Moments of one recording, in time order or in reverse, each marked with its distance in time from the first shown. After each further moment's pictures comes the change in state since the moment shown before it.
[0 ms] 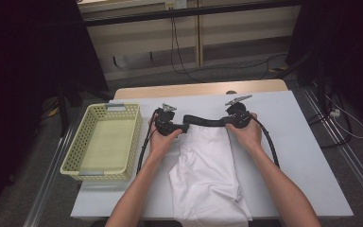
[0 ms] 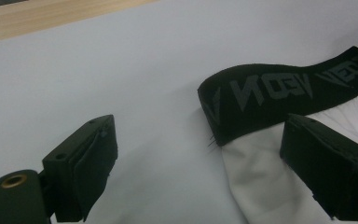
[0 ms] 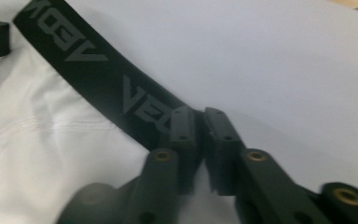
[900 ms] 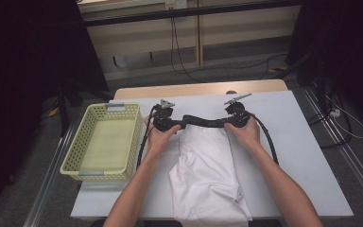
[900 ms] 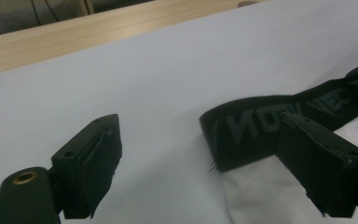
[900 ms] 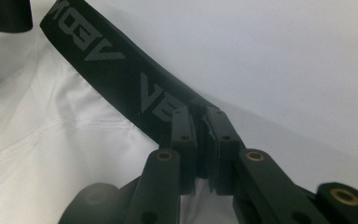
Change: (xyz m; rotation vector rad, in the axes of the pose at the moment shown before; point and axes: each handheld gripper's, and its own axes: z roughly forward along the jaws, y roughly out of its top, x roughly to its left) left arm 0.001 0.014 -0.005 -0.049 -0.008 0.014; right arm 0.002 0.004 0.003 0.031 0.077 0.030
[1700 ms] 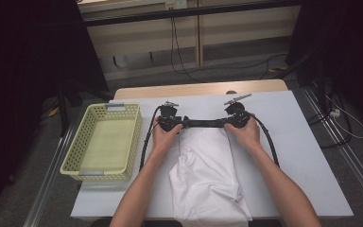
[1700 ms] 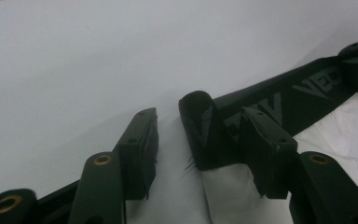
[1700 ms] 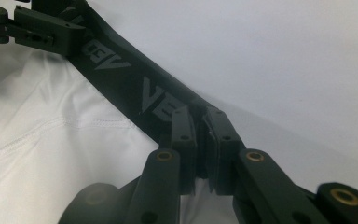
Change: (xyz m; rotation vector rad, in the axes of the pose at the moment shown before) left arm 0.008 -0.006 0.026 0.120 -0.146 -0.049; right arm -0.001 -0.001 0.000 -0.007 0.000 0.002
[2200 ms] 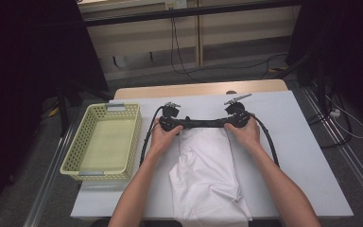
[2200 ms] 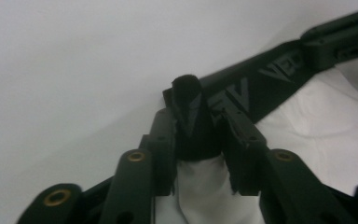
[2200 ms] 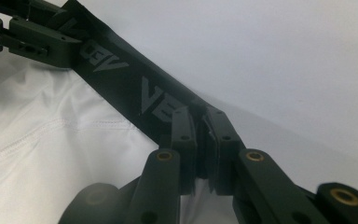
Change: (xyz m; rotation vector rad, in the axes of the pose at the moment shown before) left arm -0.004 0.001 -0.001 0.044 -0.102 -0.004; right arm -0.001 0.000 0.000 -0.005 0.004 0.004
